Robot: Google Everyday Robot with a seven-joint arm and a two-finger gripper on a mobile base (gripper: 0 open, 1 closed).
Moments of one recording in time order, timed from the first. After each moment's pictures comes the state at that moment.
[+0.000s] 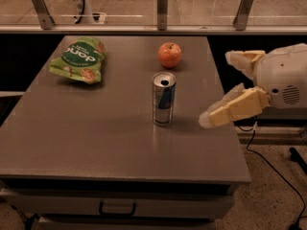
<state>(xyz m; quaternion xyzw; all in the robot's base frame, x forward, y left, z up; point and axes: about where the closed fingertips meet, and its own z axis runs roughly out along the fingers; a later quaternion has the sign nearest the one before) 0.448 -0.121 0.968 -0.48 0.72 0.22 0.46</state>
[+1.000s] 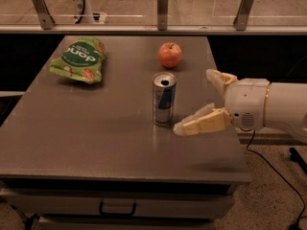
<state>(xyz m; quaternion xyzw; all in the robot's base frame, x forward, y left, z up) 0.475 -0.091 0.911 -0.43 0.69 0.25 0.52</state>
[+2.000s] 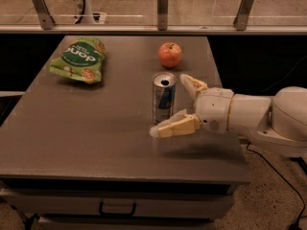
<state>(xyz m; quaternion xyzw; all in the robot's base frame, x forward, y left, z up) 0.497 -0.038 0.880 -0.44 0.64 0.29 0.56</state>
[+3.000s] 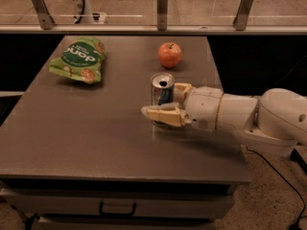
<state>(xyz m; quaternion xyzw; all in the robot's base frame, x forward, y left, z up) 0.506 -0.015 0.879 -0.44 0.62 0.30 0.58</state>
